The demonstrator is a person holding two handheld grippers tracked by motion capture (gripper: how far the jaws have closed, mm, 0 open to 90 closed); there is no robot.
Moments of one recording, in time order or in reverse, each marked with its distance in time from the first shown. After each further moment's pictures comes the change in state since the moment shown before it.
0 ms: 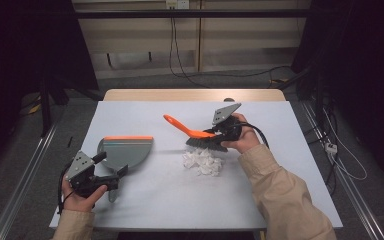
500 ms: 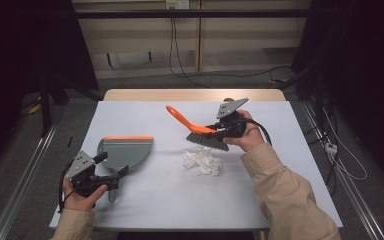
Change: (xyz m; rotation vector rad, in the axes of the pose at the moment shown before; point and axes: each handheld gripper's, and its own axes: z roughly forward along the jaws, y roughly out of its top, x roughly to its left) left arm 0.002 -0.002 0.003 0.007 -0.017 -0.005; right arm 0.004 0.011 -0.021 -0.054 -0.013 0.091
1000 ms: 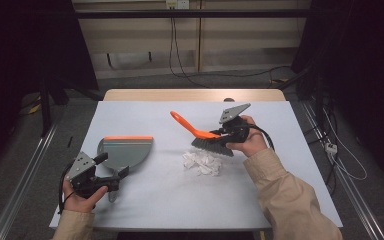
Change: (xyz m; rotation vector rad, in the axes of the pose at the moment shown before) left arm -0.003 0.000 -0.002 0.001 0.000 0.006; right arm 0.007 -0.017 -0.003 0.043 -0.029 0.044
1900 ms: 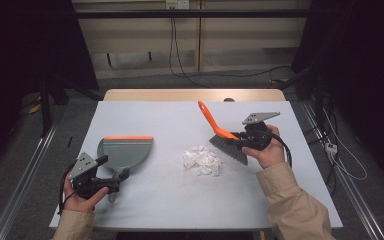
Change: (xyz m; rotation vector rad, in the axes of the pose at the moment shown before) left arm 0.000 -0.003 0.001 0.064 -0.002 -0.008; right arm 0.020 -0.033 -0.049 -0.062 -0.213 0.272
